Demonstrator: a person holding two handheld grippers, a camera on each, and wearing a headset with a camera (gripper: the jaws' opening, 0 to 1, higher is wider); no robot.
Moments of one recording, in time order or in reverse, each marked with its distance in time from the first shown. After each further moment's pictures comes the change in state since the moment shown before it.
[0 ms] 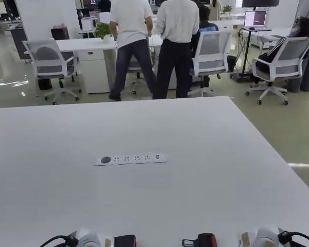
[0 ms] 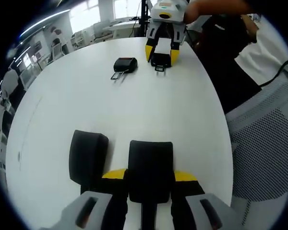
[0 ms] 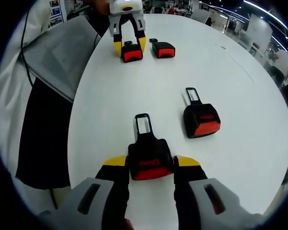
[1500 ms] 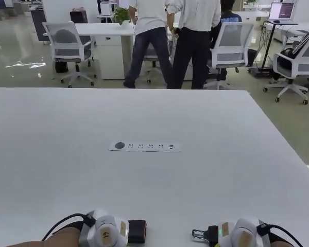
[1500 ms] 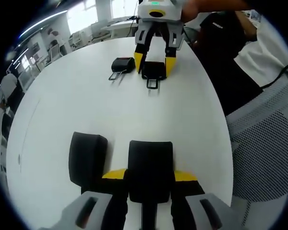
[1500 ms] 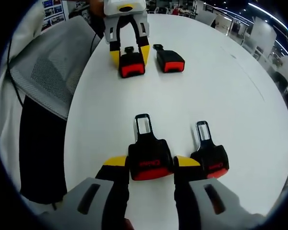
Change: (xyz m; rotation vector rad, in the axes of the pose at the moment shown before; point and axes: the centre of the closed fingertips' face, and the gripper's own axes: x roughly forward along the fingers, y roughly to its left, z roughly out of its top) left arm 0.003 -0.001 -0.001 0.018 0.009 -0.006; right arm 0.036 0.004 0.060 -0.044 0.000 0.019
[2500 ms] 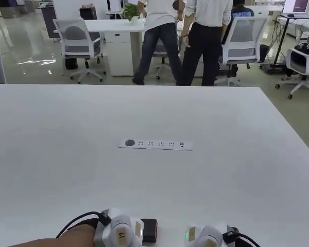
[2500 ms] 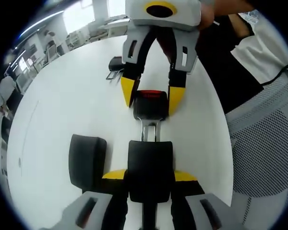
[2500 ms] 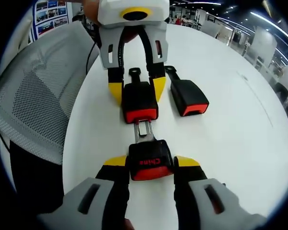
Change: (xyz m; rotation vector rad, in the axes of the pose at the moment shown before) left arm 0.002 -0.001 -0.001 0.025 0.030 -0.008; right arm 0.046 0.023 0.080 -0.032 -0.096 -0.015
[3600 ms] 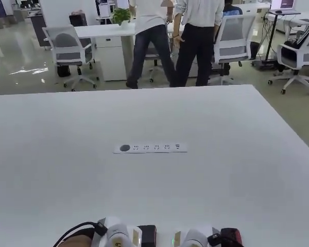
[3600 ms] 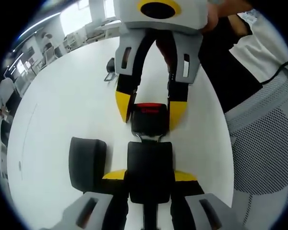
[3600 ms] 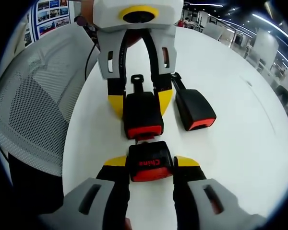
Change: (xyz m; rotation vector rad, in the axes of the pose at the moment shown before) left arm -0.001 0.001 0.003 0.019 -0.003 -0.008; right arm 0.014 -0.001 0.021 -0.010 -0.013 0.016
